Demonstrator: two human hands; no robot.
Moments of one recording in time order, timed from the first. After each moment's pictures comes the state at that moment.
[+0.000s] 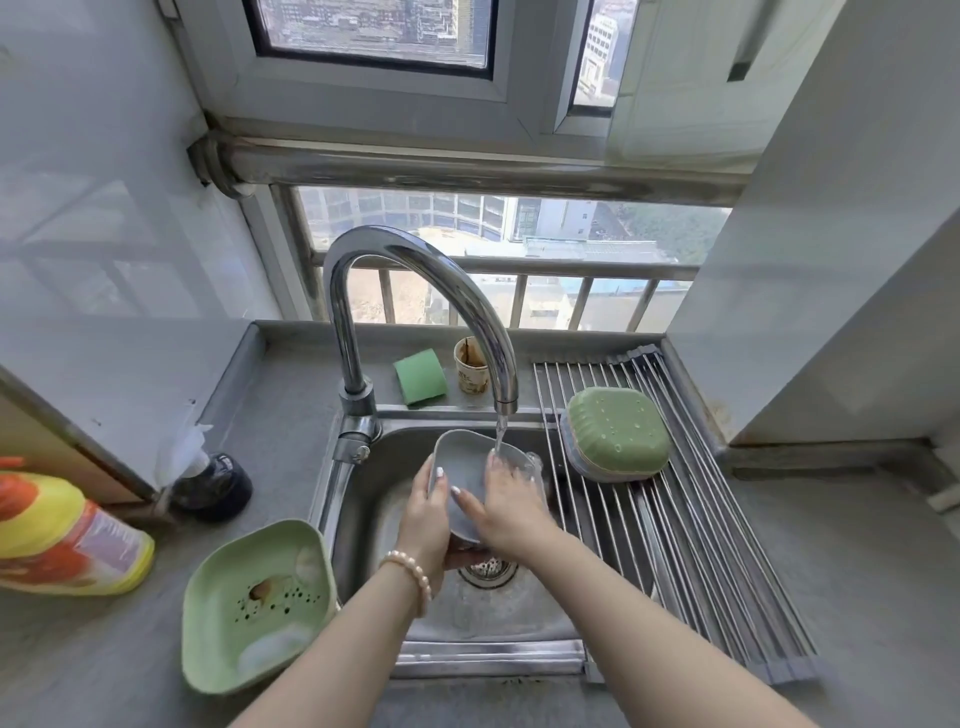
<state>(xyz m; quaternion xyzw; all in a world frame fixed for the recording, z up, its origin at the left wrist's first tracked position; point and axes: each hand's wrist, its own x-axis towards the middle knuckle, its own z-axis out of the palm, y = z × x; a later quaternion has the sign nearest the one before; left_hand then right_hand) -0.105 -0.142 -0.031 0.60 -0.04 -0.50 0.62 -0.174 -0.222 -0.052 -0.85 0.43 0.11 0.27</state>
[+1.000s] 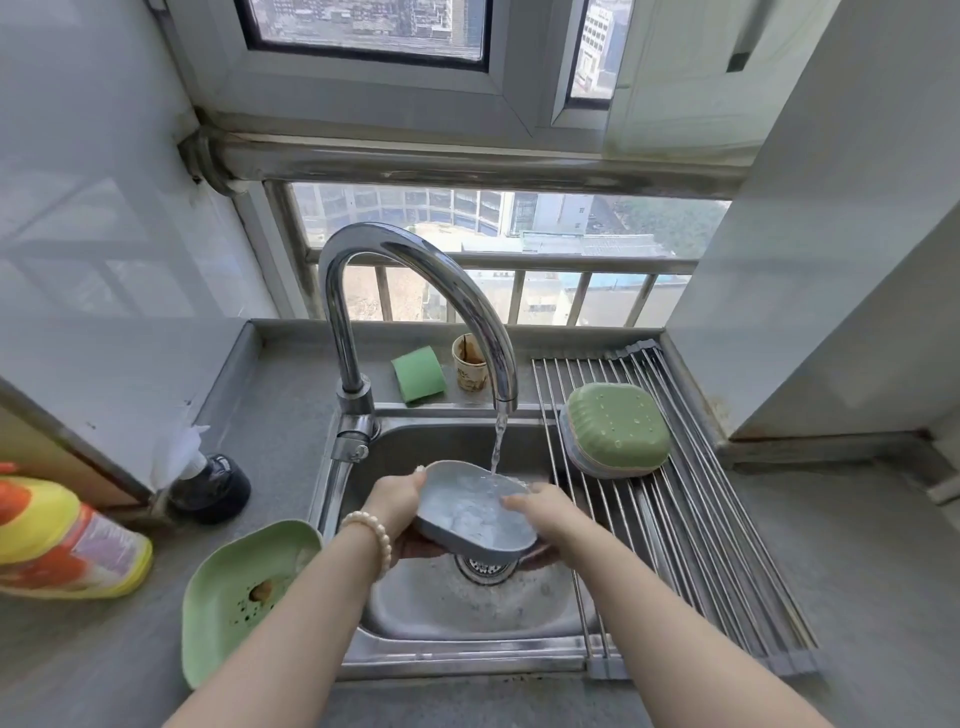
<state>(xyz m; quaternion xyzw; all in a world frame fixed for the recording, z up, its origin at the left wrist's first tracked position) -0.058 -0.149 -0.036 0.73 -0.03 -0.52 0.44 -0.204 -0.237 -0.041 -0.54 0.59 0.01 0.60</state>
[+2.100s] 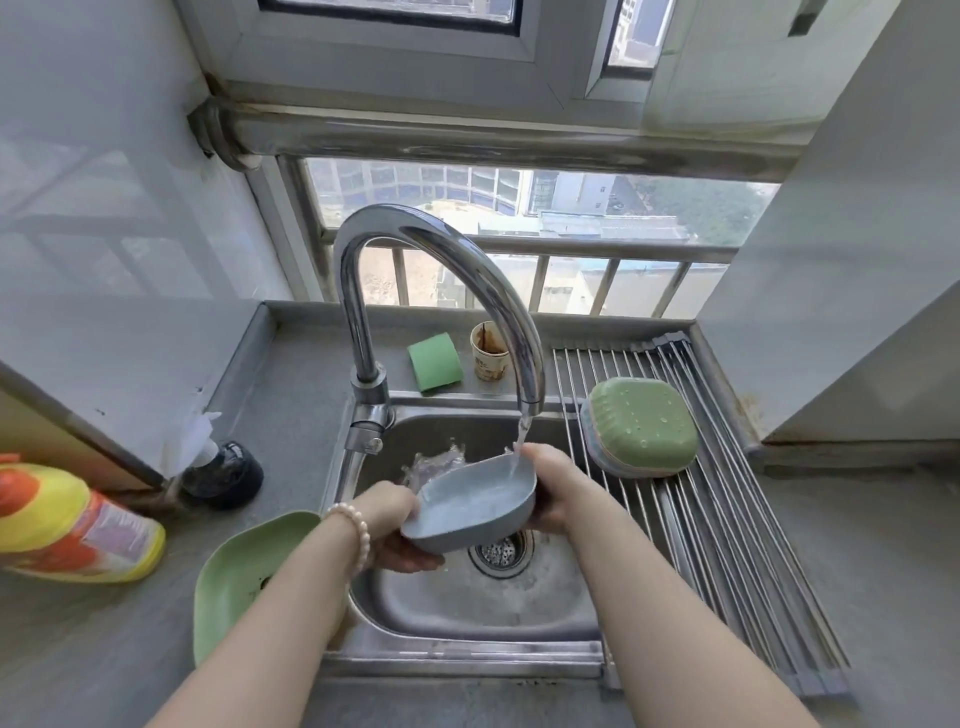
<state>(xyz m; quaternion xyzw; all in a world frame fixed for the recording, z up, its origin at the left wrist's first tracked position) -0.028 -0.135 -0.033 0.75 -0.07 -0.60 0.26 -0.166 -0.260 -0.044 -0.30 0.53 -0.04 0.79</state>
